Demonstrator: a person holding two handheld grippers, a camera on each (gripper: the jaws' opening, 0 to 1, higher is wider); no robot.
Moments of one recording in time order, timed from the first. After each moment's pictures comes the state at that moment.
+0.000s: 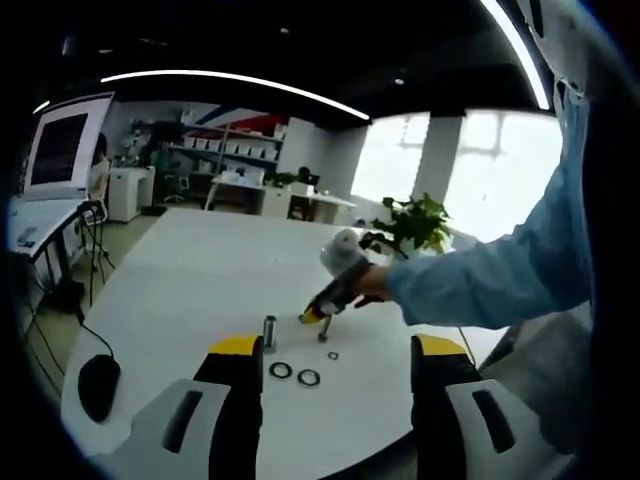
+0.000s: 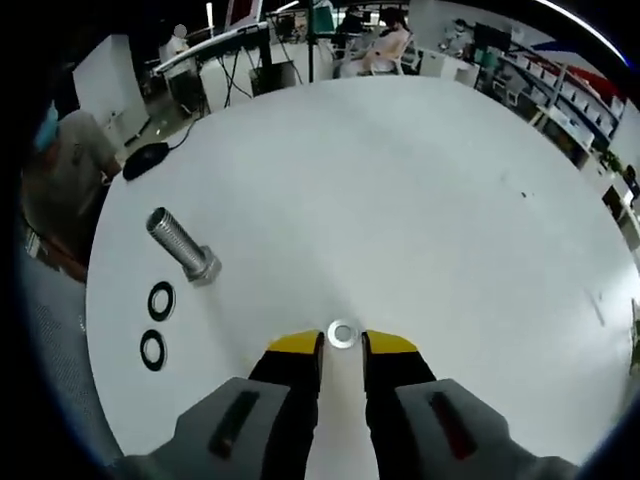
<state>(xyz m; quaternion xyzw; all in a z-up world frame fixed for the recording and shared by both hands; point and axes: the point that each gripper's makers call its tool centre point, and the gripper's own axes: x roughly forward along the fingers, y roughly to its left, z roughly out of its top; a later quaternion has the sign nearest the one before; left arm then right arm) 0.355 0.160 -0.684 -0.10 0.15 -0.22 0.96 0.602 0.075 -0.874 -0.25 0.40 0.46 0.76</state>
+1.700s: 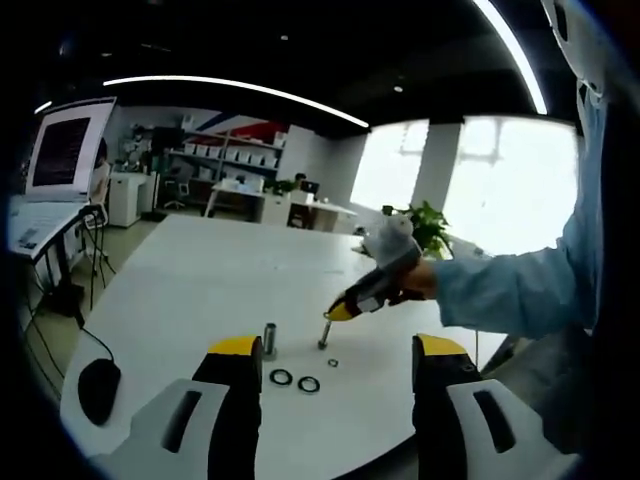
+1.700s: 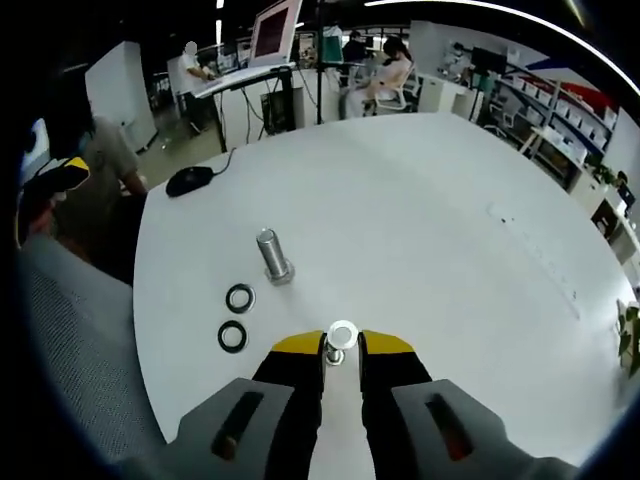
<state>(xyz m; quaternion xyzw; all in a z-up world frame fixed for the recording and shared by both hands) 0.354 0.161 -0.678 -0.11 0.14 -0.22 0.96 0.540 0.057 -0.806 -0.24 0.36 0.47 0.77</state>
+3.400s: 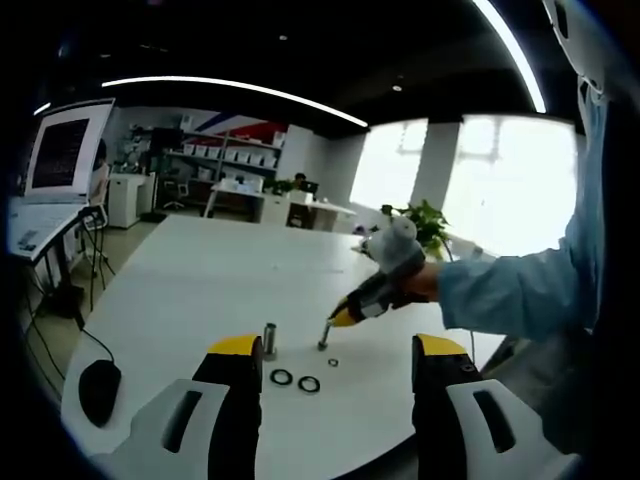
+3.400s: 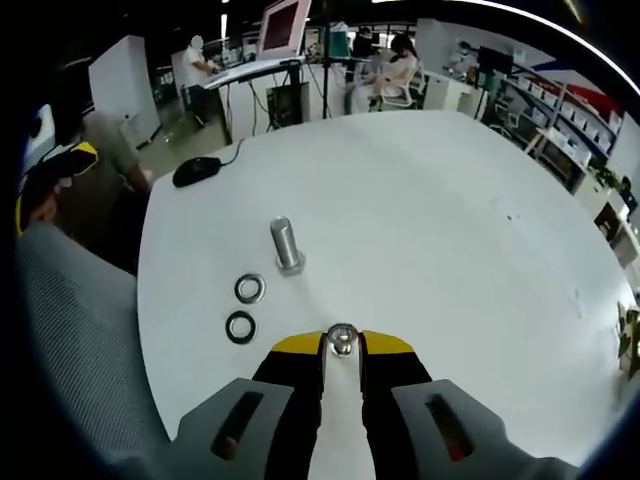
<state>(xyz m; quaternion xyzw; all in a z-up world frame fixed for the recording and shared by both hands) 0.354 0.161 -0.677 -0.11 0.14 -0.22 0.96 0.530 0.059 -0.807 -0.25 0.36 0.48 0.76</state>
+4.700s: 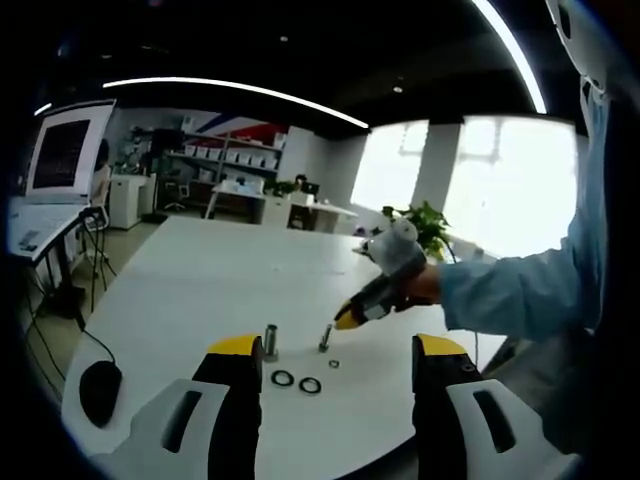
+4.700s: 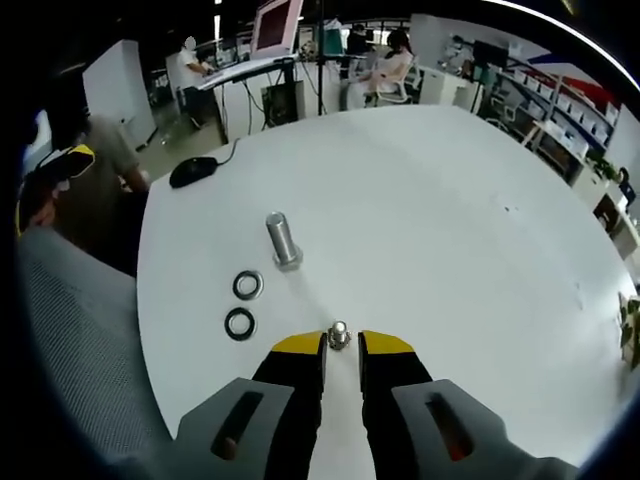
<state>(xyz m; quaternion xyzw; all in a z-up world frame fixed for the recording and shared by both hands) 0.353 0.162 -0.676 -0.11 0.13 -0.22 0.96 0.530 0.051 -0.810 -0.24 0.37 0.47 0.77</state>
